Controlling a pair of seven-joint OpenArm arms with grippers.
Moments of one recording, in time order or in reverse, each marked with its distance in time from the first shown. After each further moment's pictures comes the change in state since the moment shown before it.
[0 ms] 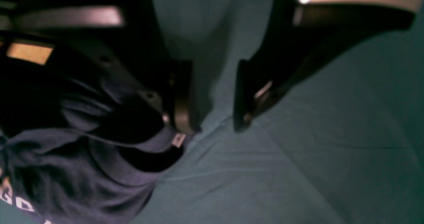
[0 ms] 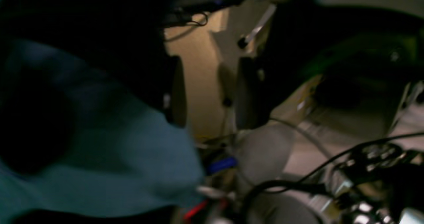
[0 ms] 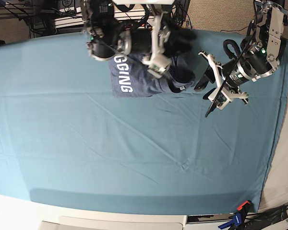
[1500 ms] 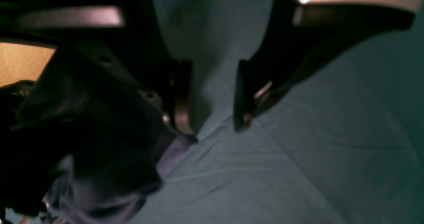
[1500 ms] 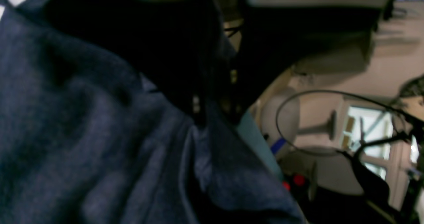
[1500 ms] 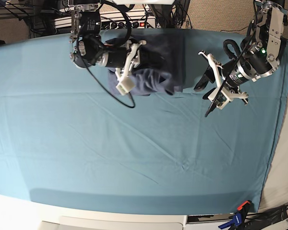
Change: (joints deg) left arm 0.0 0.0 0.0 0.0 0.0 0.0 0.0; right arm 4.4 -0.1 18.7 -18.6 2.8 -0.4 -0.7
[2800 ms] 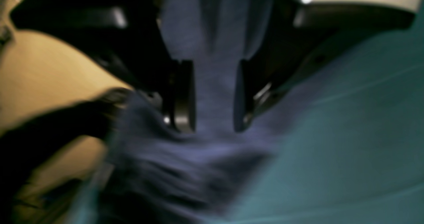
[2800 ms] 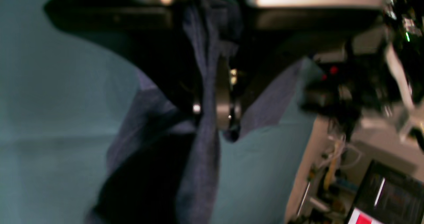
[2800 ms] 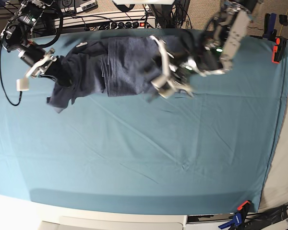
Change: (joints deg) left arm -6.5 9.8 18.6 -3.9 2.2 0.3 -1.8; right arm -3.0 12.4 41.0 -0.8 23.4 0.0 -1.5
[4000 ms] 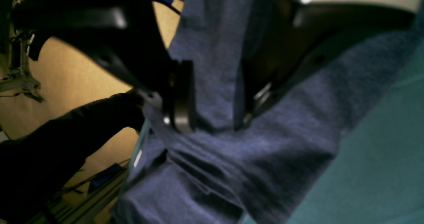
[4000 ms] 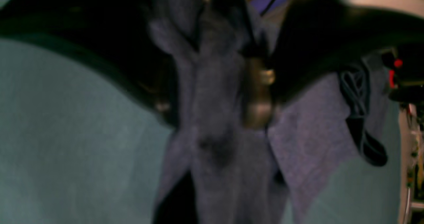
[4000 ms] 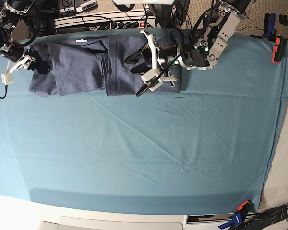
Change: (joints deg) left arm -0.1 4.3 7.3 -10.0 -4.6 -2.4 -5.2; right arm 2.0 13.8 2.9 -22.7 -12.7 0.1 0.5
